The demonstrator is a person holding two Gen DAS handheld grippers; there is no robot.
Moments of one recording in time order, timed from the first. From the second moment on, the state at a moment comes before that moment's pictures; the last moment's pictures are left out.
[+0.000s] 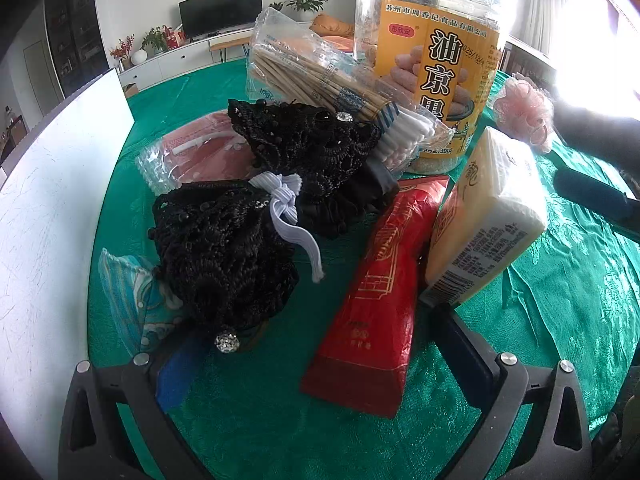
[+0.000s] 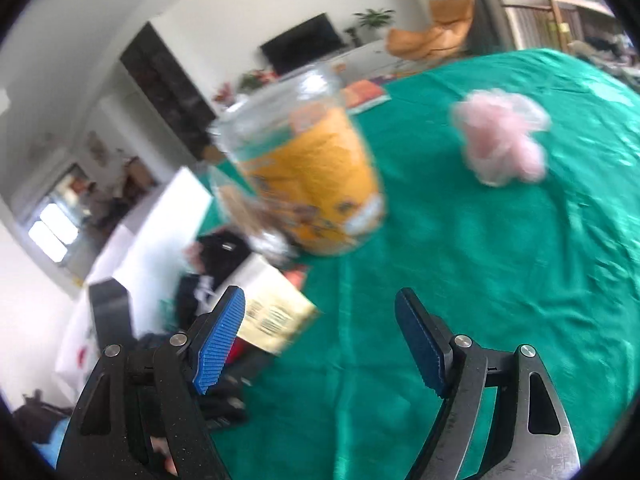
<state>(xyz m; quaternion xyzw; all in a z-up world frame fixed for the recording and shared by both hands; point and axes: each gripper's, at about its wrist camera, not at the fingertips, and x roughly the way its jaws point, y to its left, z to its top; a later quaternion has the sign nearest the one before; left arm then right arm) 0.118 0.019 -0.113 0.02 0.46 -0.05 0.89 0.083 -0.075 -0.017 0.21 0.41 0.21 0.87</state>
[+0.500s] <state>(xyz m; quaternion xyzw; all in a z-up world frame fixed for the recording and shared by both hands) 0.118 0.019 -0.113 0.02 0.46 -0.05 0.89 0.063 -0.185 -0.022 0.21 0.39 -0.06 0.90</state>
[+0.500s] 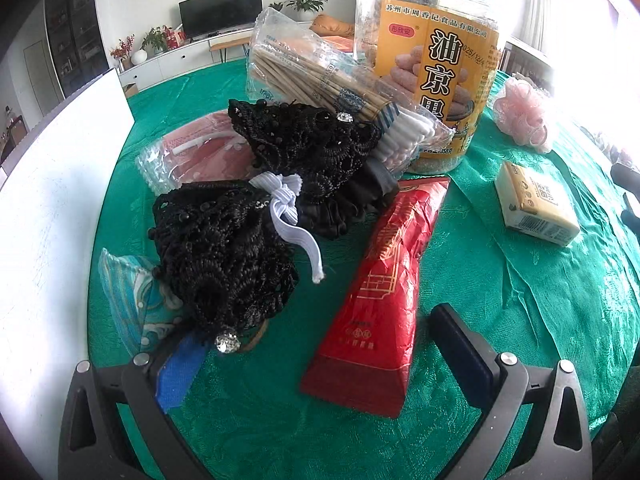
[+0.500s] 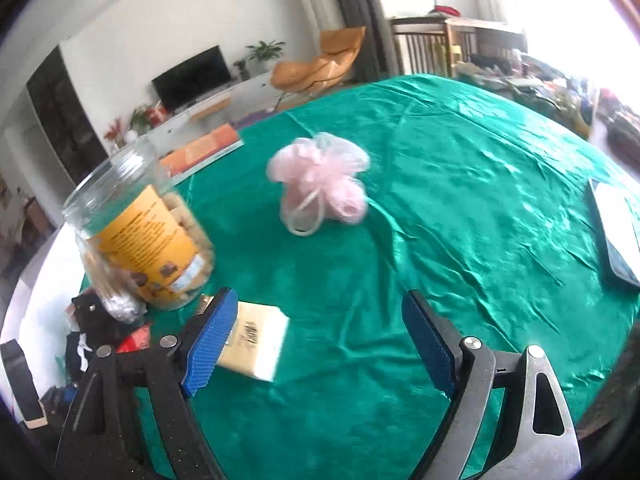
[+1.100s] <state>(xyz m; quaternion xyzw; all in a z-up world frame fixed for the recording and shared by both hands) 0.118 0.020 -0.114 0.02 0.46 -0.05 0.89 0.075 -0.172 -0.049 0.21 0.47 -0.03 0.86</state>
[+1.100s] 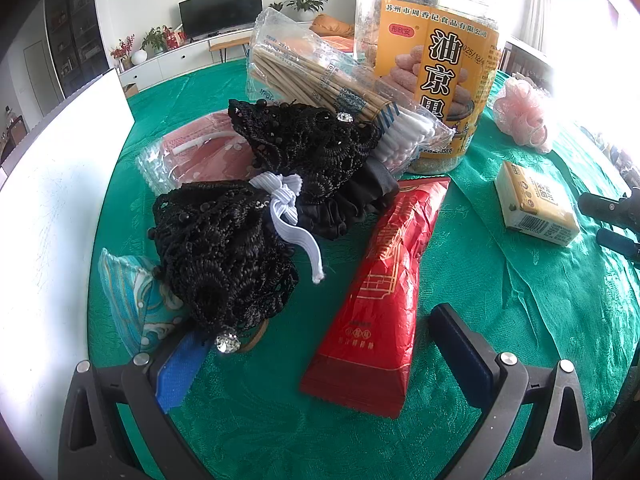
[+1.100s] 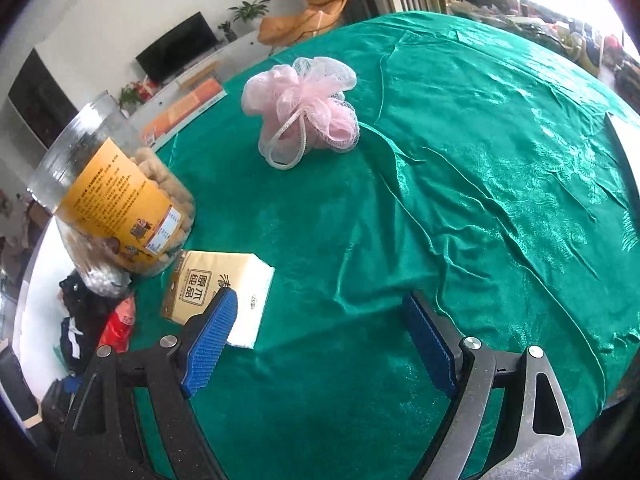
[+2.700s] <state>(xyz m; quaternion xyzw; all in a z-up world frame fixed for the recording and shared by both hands) 0.118 0.019 -0.114 0.02 0.46 -0.05 0.89 0.075 -0.184 -0.047 0.25 0.46 -0.02 0.85</state>
